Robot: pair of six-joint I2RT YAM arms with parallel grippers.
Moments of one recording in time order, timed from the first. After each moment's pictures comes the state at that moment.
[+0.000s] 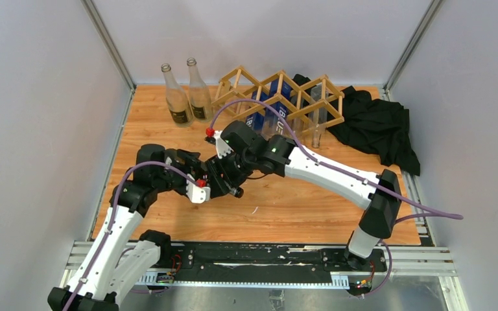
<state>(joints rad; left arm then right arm) -0.25 0.73 0.74 -0.68 0.53 1.57 1.07 1.69 1.62 -0.73 -0.39 0.42</state>
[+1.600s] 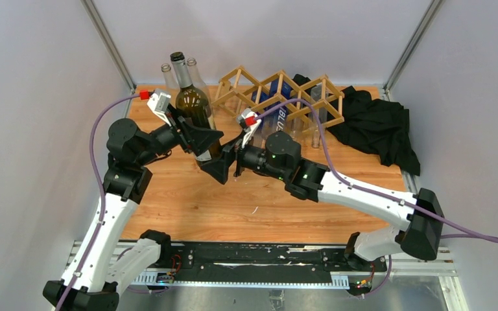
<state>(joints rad) -0.25 0.84 0.99 -0.03 0.69 -0.47 1.07 1.32 1.12 0.21 -0.13 0.40</state>
